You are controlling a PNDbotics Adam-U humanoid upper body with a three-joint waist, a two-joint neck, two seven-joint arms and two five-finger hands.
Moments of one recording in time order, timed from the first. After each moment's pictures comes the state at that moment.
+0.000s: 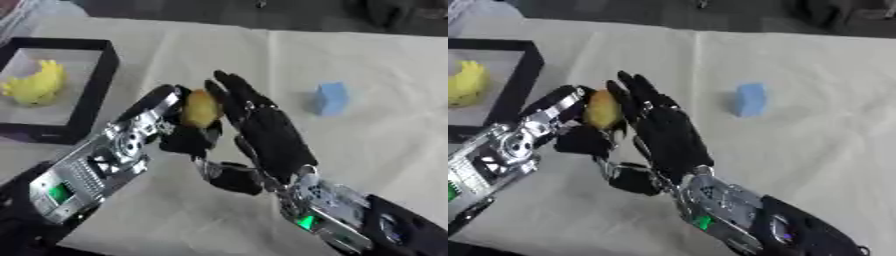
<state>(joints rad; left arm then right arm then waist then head) -0.93 0.41 -0.80 -1.69 0.10 0.89 0.13 -0.51 -0.45 0.72 -1.96 0.98 0.51 -0.19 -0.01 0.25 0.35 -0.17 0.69</state>
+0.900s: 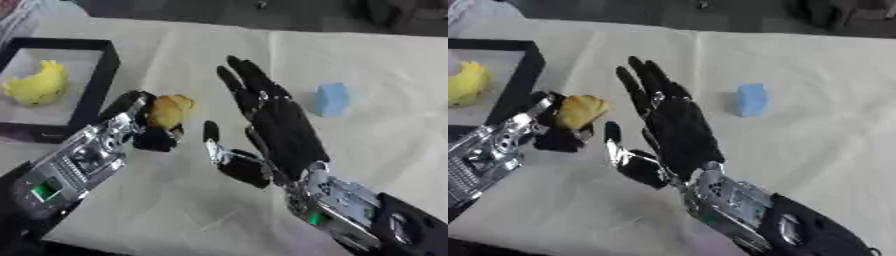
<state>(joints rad) -0.90 0.48 -0.78 -1.61 0.08 0.91 0.15 -0.51 -0.46 0.70 -1.98 1.03 0.52 -0.20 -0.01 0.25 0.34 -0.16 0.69</state>
